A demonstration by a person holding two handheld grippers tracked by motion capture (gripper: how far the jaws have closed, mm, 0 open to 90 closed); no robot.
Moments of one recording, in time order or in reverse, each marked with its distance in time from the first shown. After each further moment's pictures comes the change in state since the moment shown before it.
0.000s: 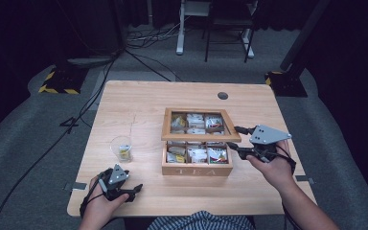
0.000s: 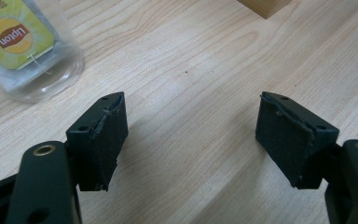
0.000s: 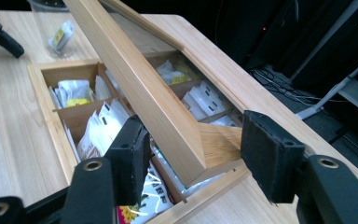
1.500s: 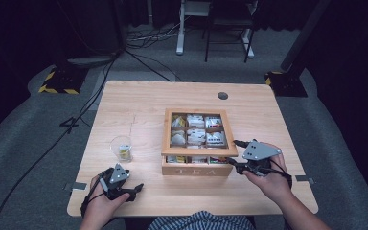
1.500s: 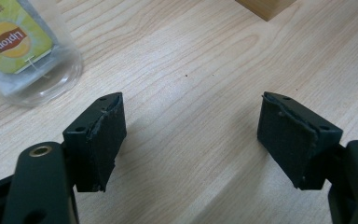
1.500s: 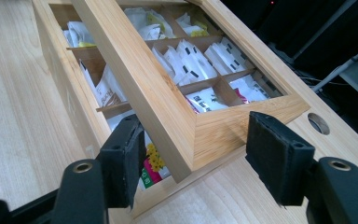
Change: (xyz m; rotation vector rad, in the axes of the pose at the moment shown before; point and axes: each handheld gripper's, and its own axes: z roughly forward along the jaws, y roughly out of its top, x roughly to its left) left arm 0.000 0.002 0.002 0.002 0.000 -0.002; right arm 0.030 -0.028 0.005 0.116 -0.010 -0.061
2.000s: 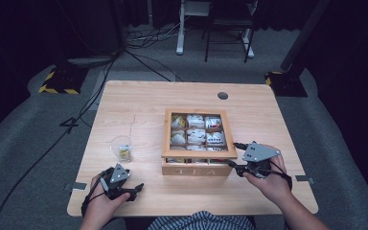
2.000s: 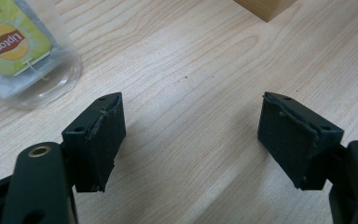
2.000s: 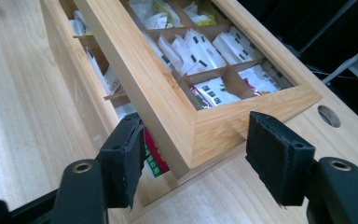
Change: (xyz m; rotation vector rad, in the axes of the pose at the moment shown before) left arm 0.000 0.001 0.001 0.004 -0.004 0.000; right arm 0.003 -0.005 0.001 0.020 0.022 0.010
